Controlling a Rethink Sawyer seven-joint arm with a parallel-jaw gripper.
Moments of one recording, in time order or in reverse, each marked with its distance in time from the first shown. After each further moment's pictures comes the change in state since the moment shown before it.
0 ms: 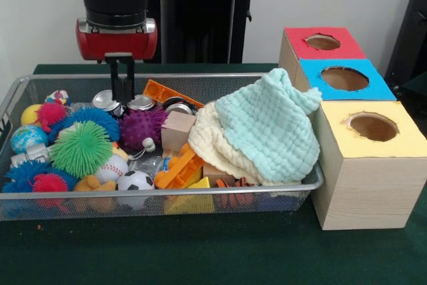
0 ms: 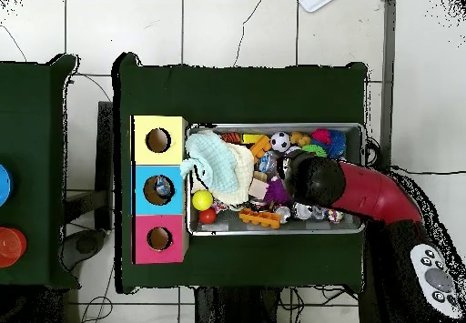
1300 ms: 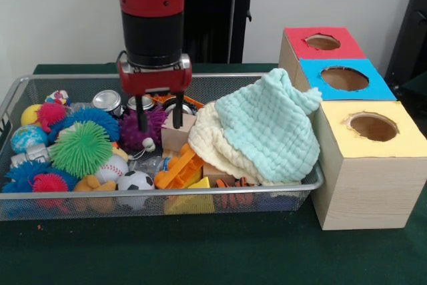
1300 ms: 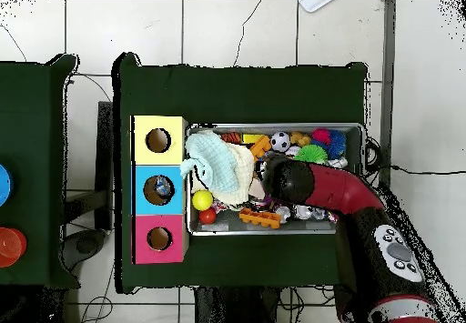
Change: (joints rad) arm 0.060 0.132 0.001 0.000 0.001 -0.106 0.000
